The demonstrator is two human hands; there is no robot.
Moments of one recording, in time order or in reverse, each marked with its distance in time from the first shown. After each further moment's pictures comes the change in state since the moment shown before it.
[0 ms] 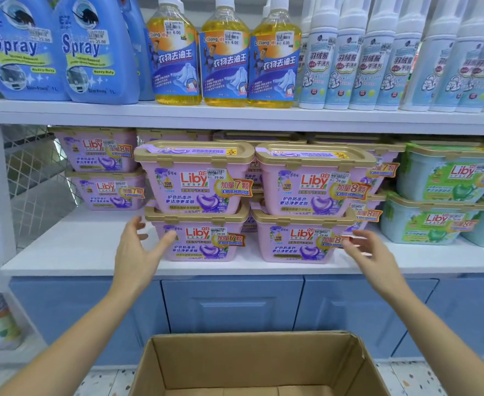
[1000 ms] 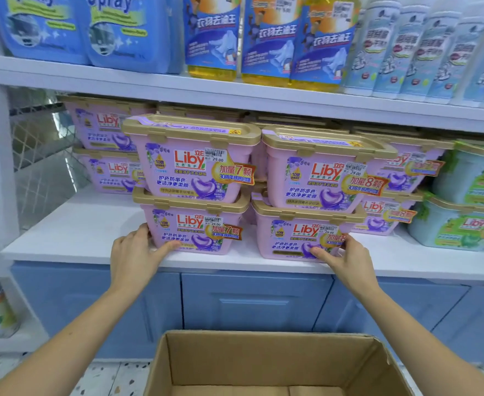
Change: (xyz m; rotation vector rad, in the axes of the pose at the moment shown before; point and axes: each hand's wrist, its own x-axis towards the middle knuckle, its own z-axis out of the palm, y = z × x) left_hand 0.033 -0.072 -0.013 0.427 0.066 0.215; right_hand 0.008 -0.015 0.099 -0.197 0.000 -0.068
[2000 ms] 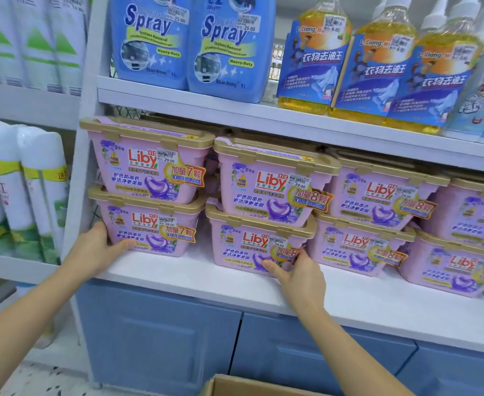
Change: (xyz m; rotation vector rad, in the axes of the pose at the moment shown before) left_hand 0.087 -0.166 -0.078 -0.041 -0.147 -0.301; right_hand 0.007 -0.125 0.170 -0.037 0.001 -0.100
